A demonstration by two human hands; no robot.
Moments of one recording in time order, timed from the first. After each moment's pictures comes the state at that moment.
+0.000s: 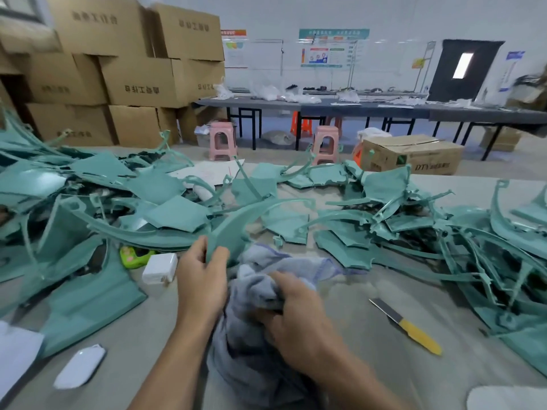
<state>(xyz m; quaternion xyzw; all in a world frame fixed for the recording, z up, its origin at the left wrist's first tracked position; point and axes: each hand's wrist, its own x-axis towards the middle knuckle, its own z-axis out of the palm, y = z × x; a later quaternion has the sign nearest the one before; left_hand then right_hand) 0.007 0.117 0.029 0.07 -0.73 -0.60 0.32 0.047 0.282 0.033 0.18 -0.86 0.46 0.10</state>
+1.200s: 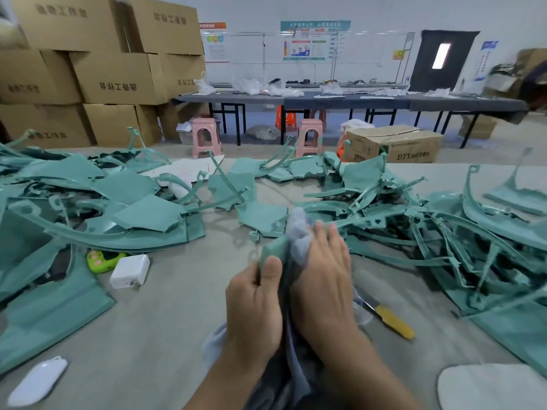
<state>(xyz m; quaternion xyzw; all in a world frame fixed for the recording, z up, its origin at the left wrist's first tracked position) 0.043 0.228 0.031 -0.01 -0.73 -0.62 0.28 0.016 0.330 0.035 0.03 -0.92 0.30 0.26</state>
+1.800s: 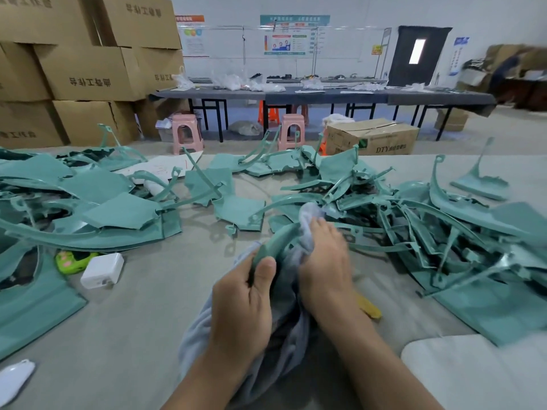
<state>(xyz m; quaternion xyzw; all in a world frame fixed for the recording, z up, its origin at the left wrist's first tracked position) 0.055 0.241 0.028 -0.10 -0.80 -0.49 0.33 0.013 0.372 0.046 -0.04 -0.91 0.36 0.19</state>
